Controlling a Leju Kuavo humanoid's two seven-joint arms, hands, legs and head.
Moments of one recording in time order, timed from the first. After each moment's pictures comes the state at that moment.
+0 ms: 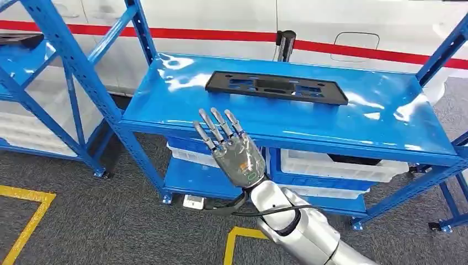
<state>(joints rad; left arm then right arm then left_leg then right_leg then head) -0.10 -0.11 0.97 -0.21 -0.85 0.08 -0.31 -0.50 -0.11 0.87 -1.49 1.57 -0.33 0.29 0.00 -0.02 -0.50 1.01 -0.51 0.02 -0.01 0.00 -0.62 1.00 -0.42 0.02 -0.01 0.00</state>
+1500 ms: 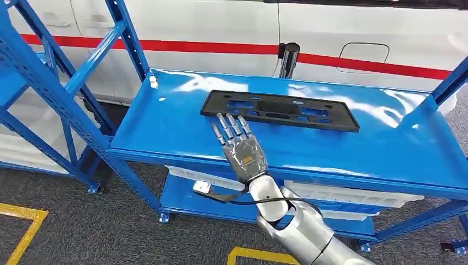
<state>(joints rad) -0.11 -0.12 0.95 -0.21 -0.91 0.13 -0.30 -0.51 -0.07 0.83 -1.29 1.57 -0.18 0.39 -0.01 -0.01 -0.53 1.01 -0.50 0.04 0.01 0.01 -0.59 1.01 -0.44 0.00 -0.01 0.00</state>
